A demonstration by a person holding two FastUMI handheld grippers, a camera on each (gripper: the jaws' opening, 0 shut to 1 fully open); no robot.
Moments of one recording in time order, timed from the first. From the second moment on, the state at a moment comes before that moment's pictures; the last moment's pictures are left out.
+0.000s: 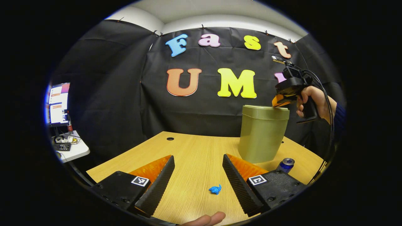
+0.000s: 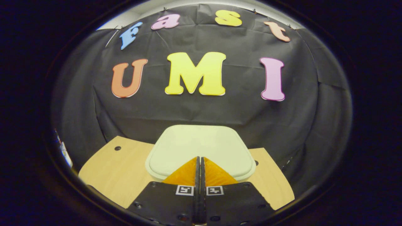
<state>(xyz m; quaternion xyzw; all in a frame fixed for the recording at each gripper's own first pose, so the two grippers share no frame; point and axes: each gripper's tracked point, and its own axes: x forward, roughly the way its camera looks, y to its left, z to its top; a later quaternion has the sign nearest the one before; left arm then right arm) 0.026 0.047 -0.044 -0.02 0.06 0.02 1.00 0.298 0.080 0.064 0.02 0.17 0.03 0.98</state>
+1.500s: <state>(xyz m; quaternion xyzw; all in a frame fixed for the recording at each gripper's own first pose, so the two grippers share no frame) 0.060 0.016 -0.120 -0.02 0.14 0.01 0.99 0.051 0.014 0.027 -0.04 -0.01 0.07 1.00</state>
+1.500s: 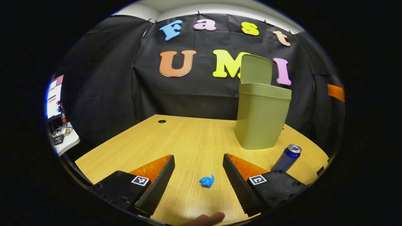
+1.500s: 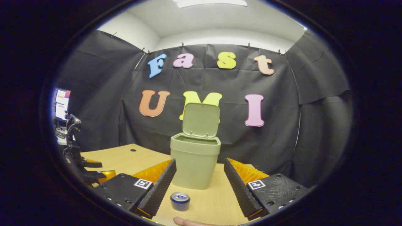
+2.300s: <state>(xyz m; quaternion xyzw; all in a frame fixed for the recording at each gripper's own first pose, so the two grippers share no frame) 0.077 -0.005 -0.223 -0.04 0.28 -0.01 0.96 0.002 0.005 -0.026 -0.02 0.00 0.08 1.00</state>
